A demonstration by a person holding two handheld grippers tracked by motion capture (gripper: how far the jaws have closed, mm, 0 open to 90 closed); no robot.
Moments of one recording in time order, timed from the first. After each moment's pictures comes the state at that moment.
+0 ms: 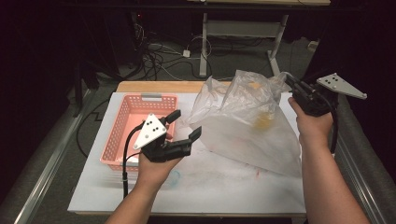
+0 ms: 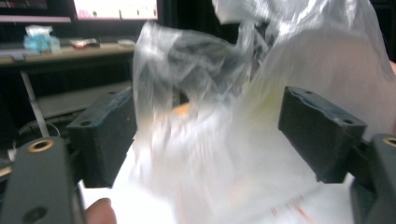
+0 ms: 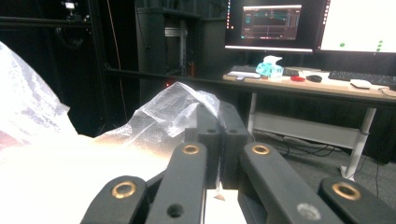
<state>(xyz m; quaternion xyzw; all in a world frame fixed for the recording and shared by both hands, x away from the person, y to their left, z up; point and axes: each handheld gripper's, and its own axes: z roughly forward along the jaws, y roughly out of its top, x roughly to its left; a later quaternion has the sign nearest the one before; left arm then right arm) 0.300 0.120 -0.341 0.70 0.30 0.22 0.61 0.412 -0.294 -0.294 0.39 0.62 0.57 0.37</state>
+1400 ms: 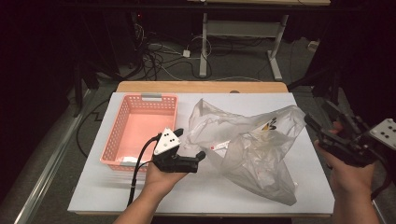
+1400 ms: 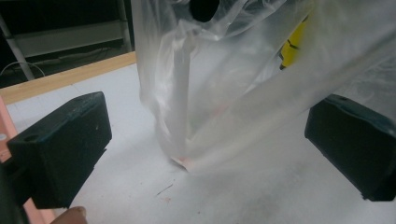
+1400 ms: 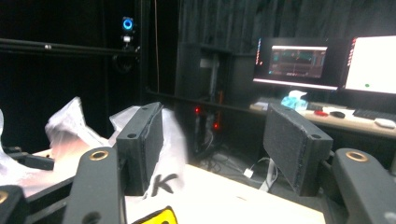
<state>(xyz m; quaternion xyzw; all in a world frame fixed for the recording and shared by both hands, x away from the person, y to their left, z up) 0.318 0.096 -0.386 0.75 0.33 0.18 0.54 0.279 -0.327 -0.282 0.30 0.61 0.63 0.38</state>
